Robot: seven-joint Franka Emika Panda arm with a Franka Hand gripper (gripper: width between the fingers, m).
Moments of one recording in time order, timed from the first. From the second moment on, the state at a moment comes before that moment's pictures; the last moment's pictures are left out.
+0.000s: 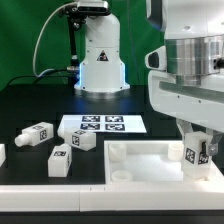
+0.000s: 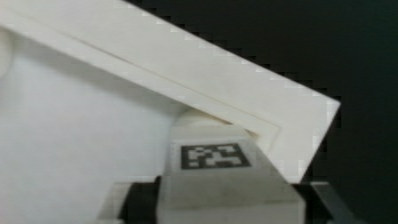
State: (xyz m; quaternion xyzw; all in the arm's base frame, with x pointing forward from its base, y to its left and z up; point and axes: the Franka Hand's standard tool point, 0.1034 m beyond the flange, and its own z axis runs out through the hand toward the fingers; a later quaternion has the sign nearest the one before) arm 0.639 0.114 0.073 -0.81 0.58 0.01 0.07
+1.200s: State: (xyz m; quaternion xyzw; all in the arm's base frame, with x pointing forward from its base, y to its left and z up) arm 0.641 0.114 0.075 -0.99 0.10 -0.04 0.05
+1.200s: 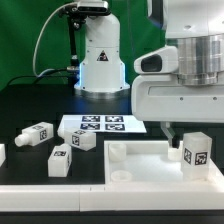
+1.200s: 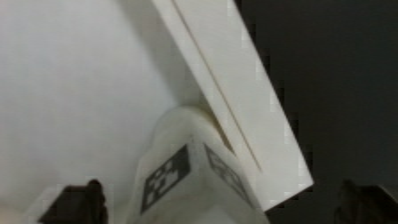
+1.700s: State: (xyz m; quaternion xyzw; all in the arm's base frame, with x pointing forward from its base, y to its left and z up) arm 0.643 0.105 0.072 -1.00 -0.09 -0.04 0.02
